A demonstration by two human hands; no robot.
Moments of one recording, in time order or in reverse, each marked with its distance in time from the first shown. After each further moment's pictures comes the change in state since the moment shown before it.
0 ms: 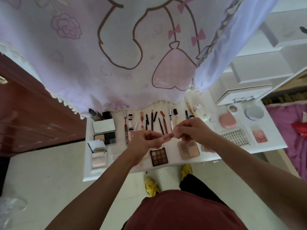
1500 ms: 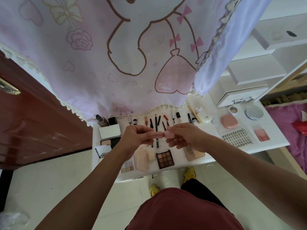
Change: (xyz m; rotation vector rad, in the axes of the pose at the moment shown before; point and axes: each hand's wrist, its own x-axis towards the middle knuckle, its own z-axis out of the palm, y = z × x) left_hand -0.013 0.030 -0.041 0.071 0.024 0.074; right_hand -0.012 -0.022 0.044 0.182 -0.102 0.146
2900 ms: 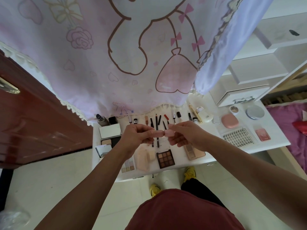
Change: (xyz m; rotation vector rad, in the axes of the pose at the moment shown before) left_hand 0.005 -0.002 -0.002 -0.021 0.025 -0.019; right_hand 0.004 0.000 -0.001 -0.024 0.038 -0.050
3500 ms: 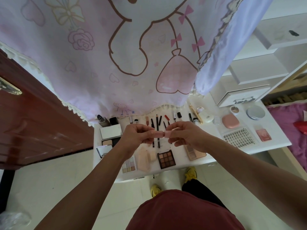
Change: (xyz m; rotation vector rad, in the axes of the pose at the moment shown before) left_hand -0.002 0.002 -0.003 0.028 -0.004 0.017; right_hand -0.001 0.001 0.002 0.031 -0.039 -0.039
